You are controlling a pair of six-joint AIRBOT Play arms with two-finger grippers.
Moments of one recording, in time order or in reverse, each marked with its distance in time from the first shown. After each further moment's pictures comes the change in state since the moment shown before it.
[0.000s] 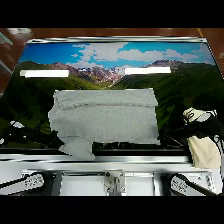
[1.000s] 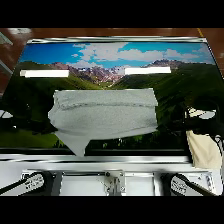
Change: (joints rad) left arm 0.000 0.100 0.219 -0.026 -0.038 0.064; right arm 0.005 0.023 0.059 0.274 -0.119 -0.175
